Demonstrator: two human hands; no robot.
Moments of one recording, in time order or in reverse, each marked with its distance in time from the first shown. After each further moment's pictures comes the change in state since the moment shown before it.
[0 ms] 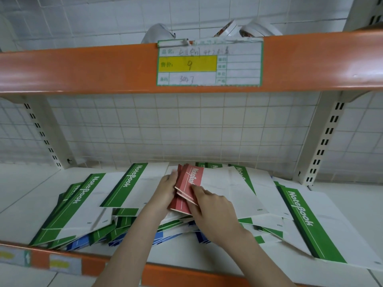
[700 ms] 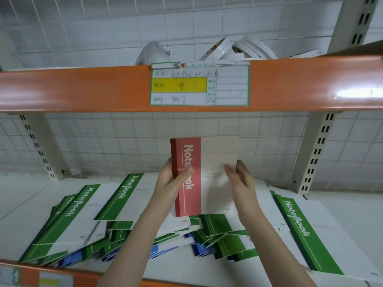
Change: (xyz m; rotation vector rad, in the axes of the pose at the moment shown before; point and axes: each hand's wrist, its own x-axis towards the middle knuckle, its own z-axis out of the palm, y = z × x) left_hand -0.014 0.026 0.011 -0.075 -0.174 0.589; right_hand 0.024 0.039 -0.049 1.192 0.404 0.436
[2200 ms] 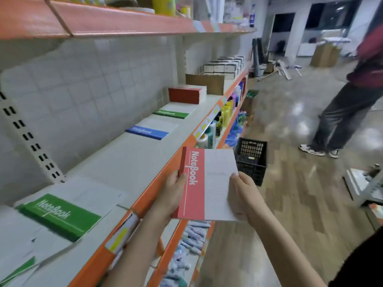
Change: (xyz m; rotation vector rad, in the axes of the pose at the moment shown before) left_hand -0.187 -0.034 0.380 -0.020 -1.209 -0.343; right_hand -0.317 -0.053 -0.307 -0.371 1.288 0.278
